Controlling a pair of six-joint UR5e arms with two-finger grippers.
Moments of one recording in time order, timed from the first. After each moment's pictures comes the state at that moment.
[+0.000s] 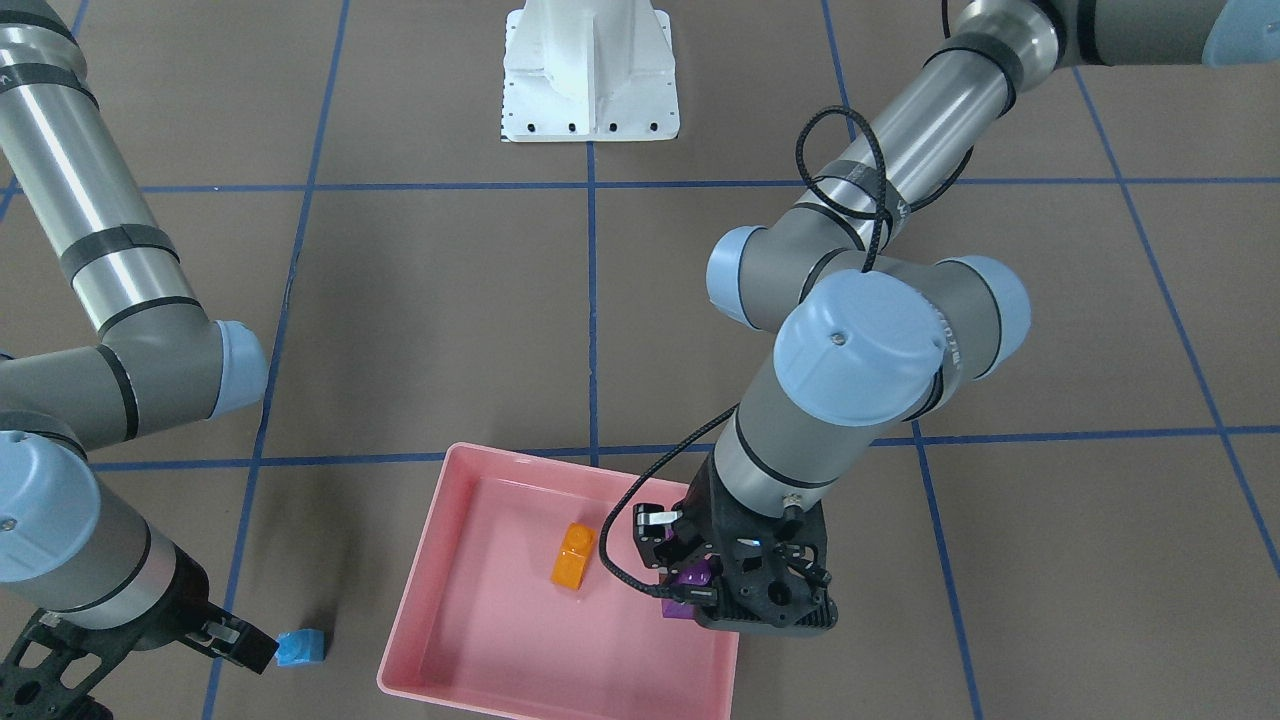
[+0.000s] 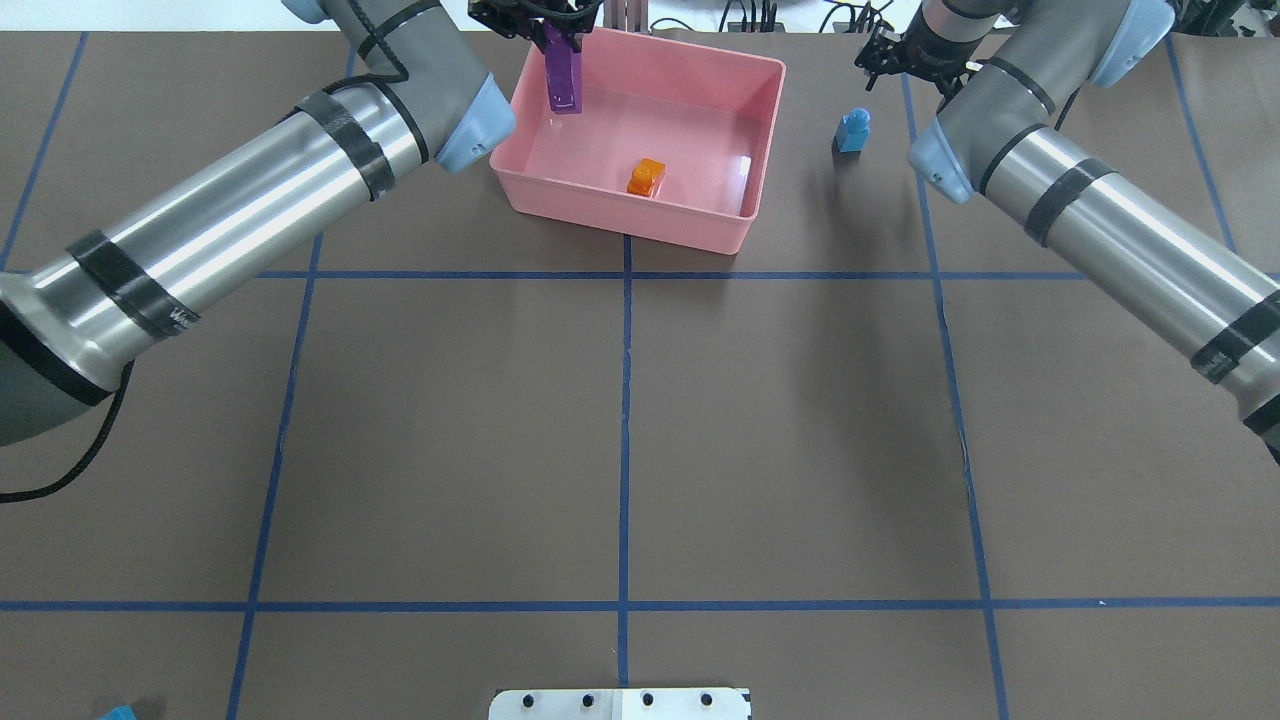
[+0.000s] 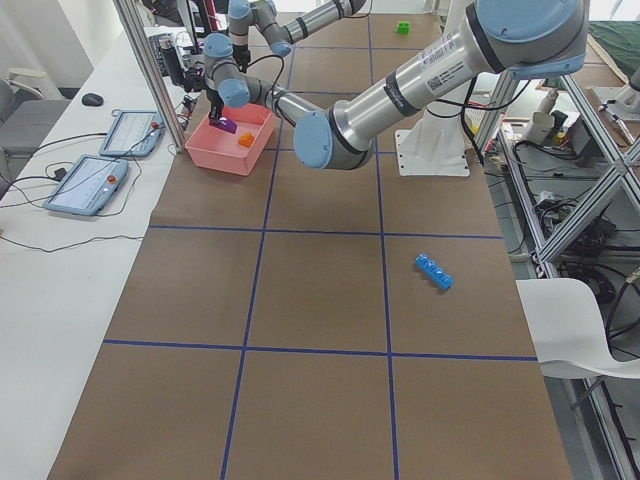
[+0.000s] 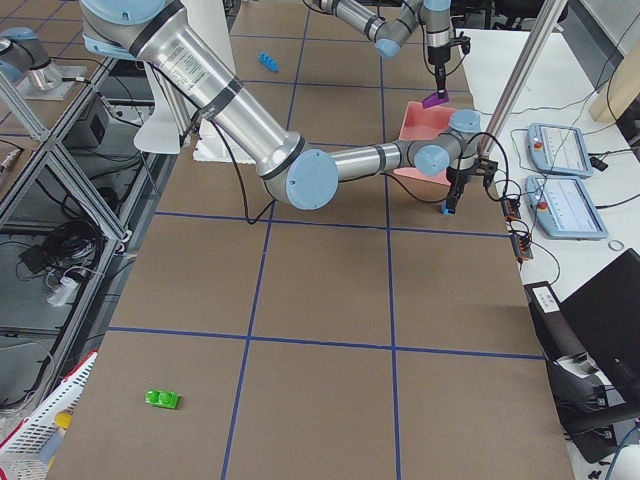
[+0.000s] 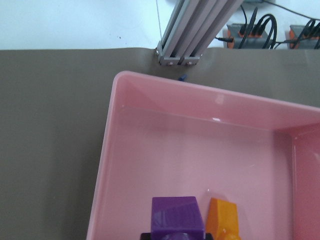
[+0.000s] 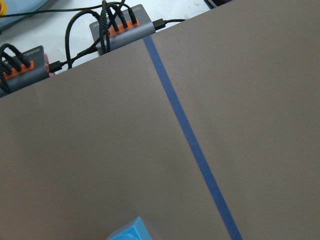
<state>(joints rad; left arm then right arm) -0.91 -2.74 -0.85 -2.12 -2.00 -0.97 1.01 -0.72 0.86 -1.09 1.97 1.25</state>
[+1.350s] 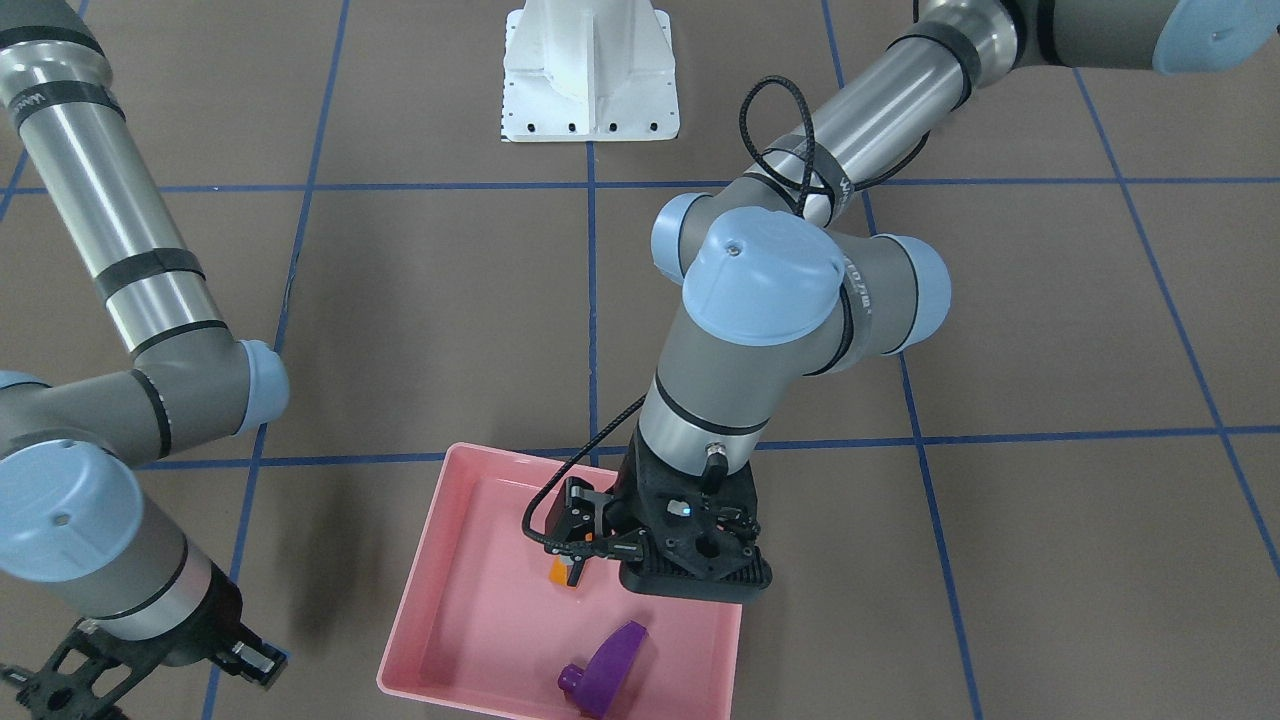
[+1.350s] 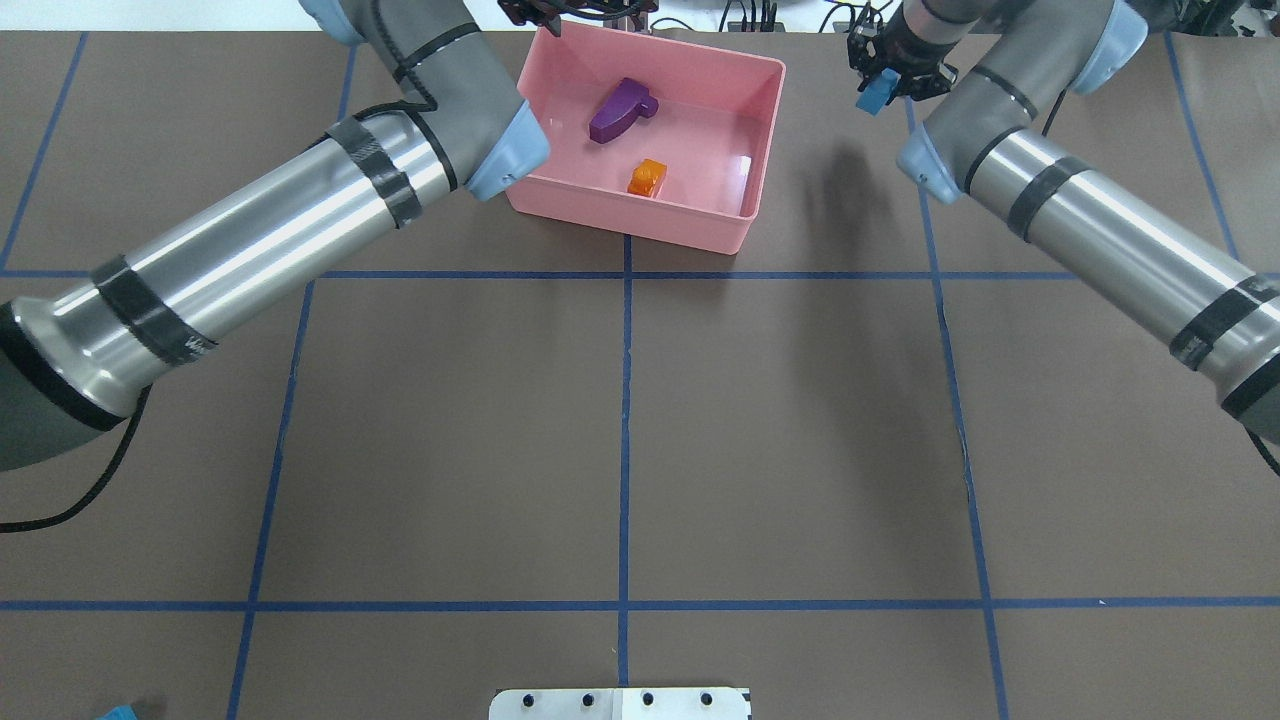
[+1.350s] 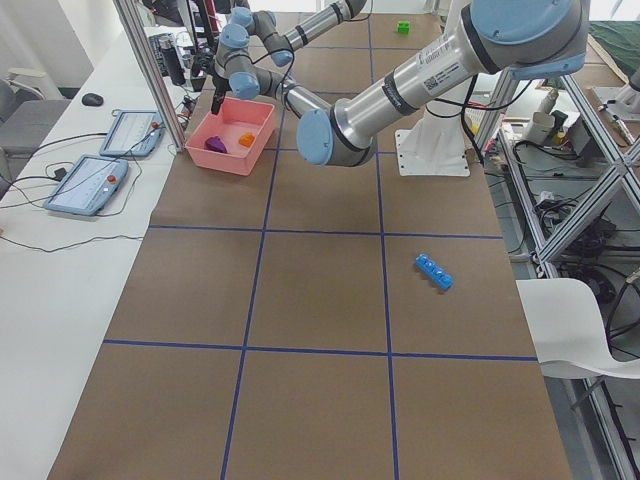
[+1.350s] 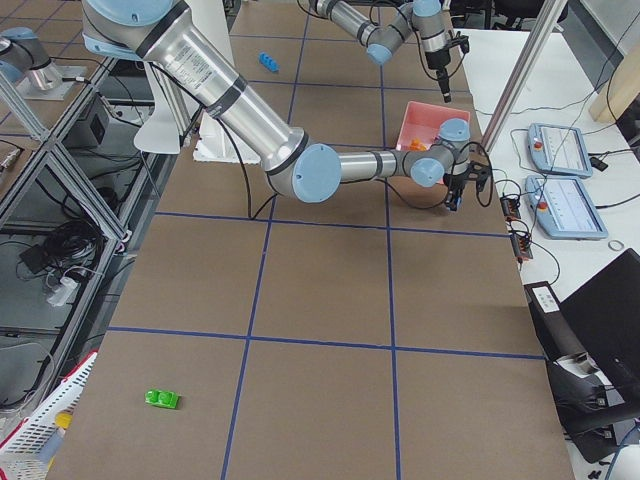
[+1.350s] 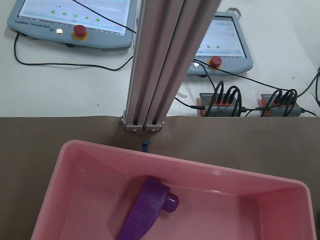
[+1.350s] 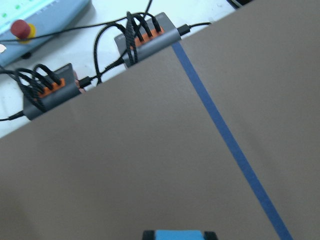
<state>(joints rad) -0.89 -2.68 -0.99 -2.13 -1.96 -1.04 1.05 -0.66 0.80 -1.00 2.05 1.32</state>
